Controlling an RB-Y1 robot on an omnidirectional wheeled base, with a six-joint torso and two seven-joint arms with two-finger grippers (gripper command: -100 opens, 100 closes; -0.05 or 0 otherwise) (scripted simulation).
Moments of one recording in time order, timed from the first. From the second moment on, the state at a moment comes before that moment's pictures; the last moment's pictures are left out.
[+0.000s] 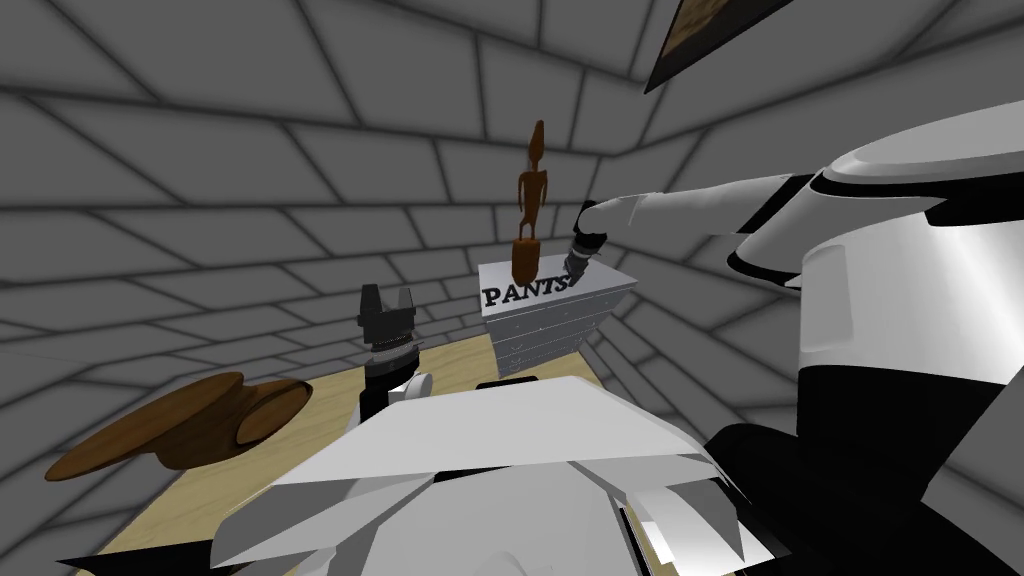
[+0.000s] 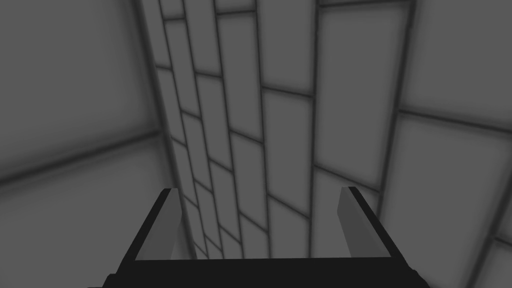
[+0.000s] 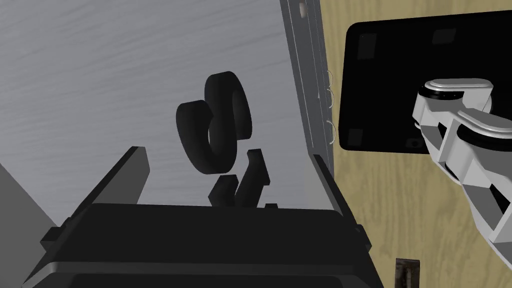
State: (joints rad) left arm 0.50 0.03 -0.01 -2.25 -0.02 -0.63 -0.02; right arm 1.26 -2.56 -1.31 -1.37 -1.90 1.24 2.52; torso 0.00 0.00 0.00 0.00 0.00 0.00
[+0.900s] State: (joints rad) left arm 0.50 0.03 -0.01 -2.25 -0.02 -0.63 -0.02; right arm 1.37 -2.76 -1.45 -1.29 -2.03 1.41 2.73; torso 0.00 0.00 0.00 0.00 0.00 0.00
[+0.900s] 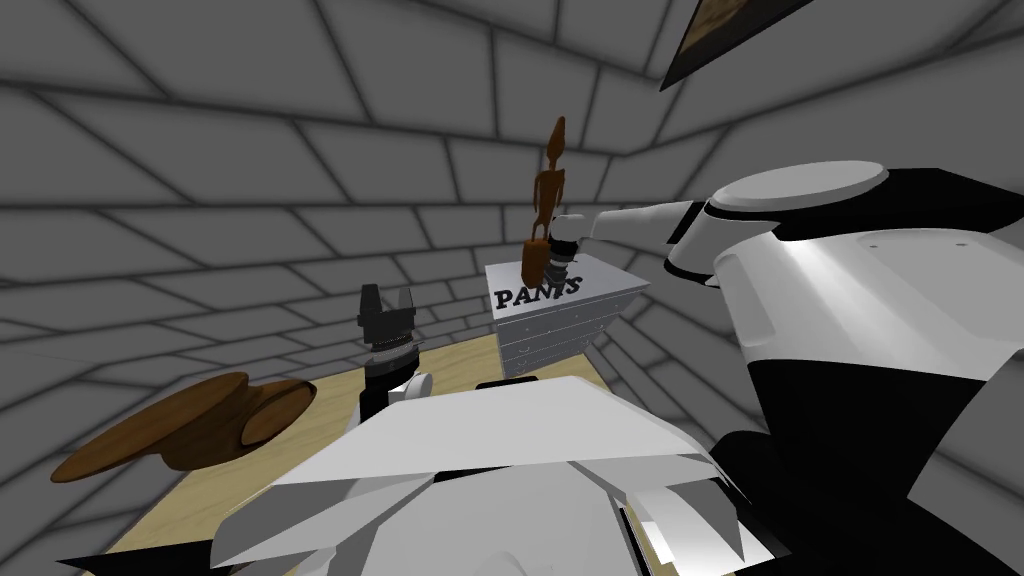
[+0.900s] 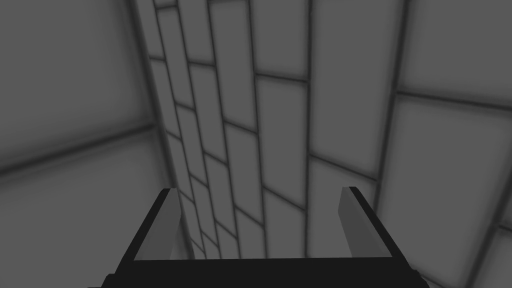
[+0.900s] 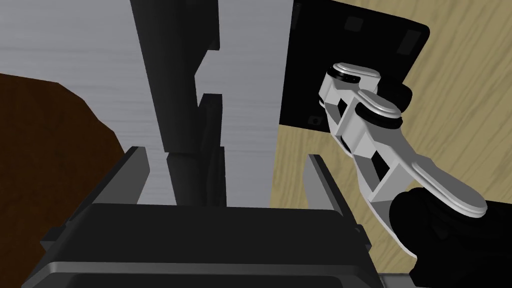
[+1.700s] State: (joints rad) left arm 0.50 0.03 -0.01 -2.25 -0.02 -0.63 -0.02; right arm 1.45 -2.73 -1.42 -1.14 -2.04 1.41 2.82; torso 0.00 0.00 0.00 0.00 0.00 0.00
